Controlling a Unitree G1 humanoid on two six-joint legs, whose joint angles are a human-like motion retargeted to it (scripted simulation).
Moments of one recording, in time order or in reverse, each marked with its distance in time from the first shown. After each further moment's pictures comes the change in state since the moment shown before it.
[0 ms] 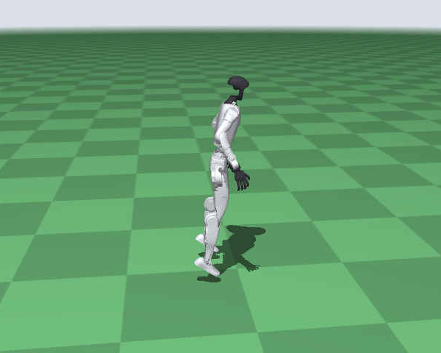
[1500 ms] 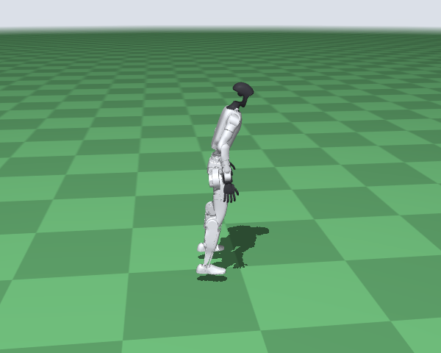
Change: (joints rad) left arm -0.146 -0.365 0.257 0.177 -0.465 0.082 0.083; right arm -0.223 0.267 0.065 0.446 0.085 0.013 -0.104; waist 0.009 0.015 0.129; left_leg -0.039 -0.079 0.257 0.089 -0.616 0.179; right_leg -0.070 -0.111 -0.155 0.120 -0.629 -0.107
